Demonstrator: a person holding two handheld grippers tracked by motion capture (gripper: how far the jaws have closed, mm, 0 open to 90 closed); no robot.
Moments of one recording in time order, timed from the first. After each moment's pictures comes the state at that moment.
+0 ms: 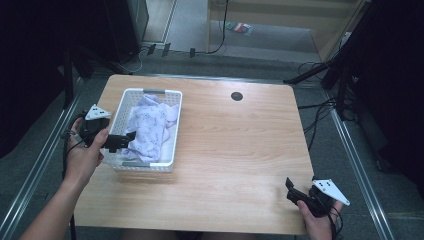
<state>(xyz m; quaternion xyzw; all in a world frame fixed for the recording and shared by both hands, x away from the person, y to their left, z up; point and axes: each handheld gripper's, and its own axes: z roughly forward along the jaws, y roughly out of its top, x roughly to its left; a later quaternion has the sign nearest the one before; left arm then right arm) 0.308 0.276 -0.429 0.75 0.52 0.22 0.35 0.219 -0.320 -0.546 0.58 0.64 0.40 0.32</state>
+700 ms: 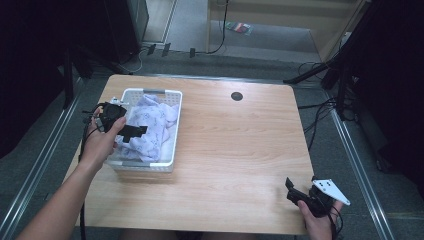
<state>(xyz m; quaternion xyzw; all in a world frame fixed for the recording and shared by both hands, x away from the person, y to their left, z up) 0.363 0.258 -0.447 0.77 0.55 0.17 0.29 0.219 -0.321 -0.546 0.58 0.64 0.40 0.32</state>
